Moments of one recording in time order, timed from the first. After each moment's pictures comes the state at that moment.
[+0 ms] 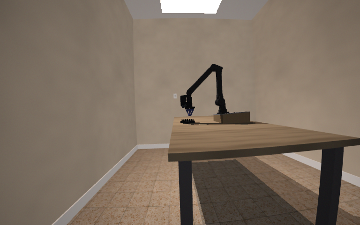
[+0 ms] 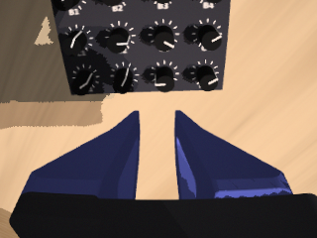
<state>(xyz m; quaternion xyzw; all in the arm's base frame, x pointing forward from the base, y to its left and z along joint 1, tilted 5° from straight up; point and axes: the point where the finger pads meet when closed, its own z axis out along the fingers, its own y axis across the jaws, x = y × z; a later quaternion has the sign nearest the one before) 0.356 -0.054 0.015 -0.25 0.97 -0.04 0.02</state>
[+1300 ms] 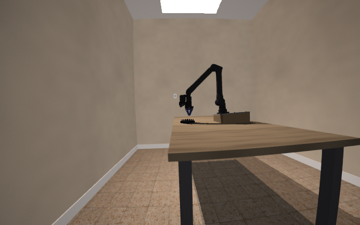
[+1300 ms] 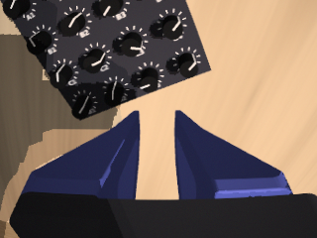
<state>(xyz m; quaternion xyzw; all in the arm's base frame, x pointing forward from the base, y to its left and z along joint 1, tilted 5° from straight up) 0.361 -0.061 0.021 -0.06 1.00 -0.03 0.03</state>
